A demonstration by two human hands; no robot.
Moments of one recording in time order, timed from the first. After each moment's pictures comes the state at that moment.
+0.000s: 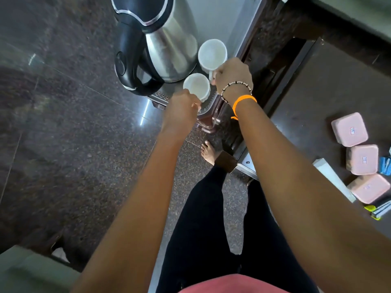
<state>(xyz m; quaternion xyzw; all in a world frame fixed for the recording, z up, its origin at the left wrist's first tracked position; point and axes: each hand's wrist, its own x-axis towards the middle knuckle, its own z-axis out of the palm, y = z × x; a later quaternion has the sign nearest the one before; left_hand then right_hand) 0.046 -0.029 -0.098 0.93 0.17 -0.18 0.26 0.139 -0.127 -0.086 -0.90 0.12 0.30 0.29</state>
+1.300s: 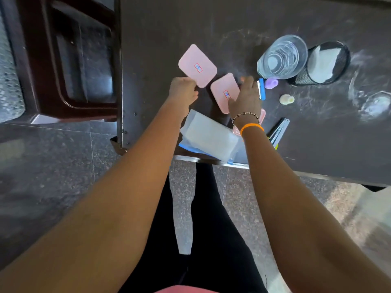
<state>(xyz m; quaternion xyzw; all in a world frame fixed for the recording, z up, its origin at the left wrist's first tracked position) 0.074 -0.457 -0.178 0.61 0.43 -0.36 0.56 0.025 -0.587 -0.188 -0.89 0.29 0.26 0.25</state>
